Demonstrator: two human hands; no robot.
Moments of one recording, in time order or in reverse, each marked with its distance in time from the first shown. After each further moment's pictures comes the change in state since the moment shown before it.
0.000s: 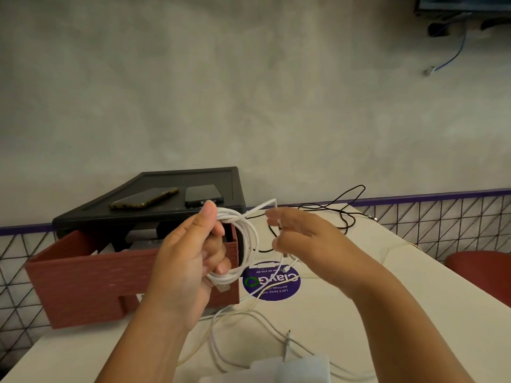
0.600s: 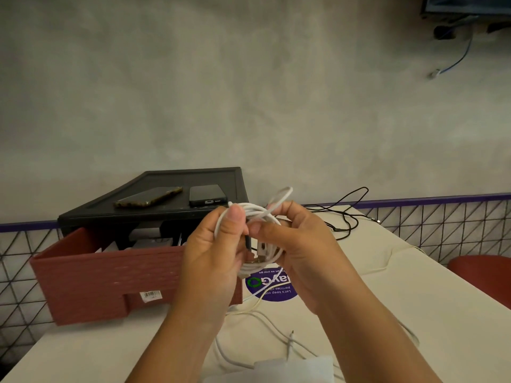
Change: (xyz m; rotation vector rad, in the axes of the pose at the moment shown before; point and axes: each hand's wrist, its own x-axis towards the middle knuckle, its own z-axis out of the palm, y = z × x) left_hand -0.010 -0.012 0.018 0.136 -0.113 0.273; right_hand 0.004 -0.016 0.033 0.912 0.073 -0.002
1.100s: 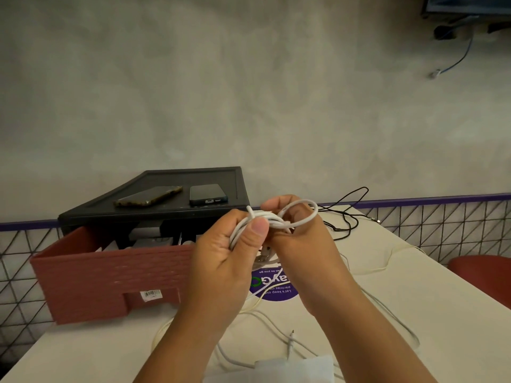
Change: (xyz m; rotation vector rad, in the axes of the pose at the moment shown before) left_hand -0.001 -0.007 -0.009 0.361 -0.120 0.165; right_hand -0.002 0.001 0.005 -0.374 0.135 -0.135
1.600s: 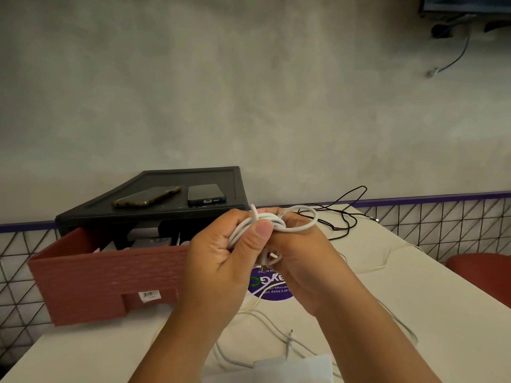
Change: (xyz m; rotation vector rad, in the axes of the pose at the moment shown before) left_hand 0.000 0.008 -0.001 0.041 -0.001 0.062; right_hand -0.004 -0.004 -0.004 0.193 -0.200 0.122
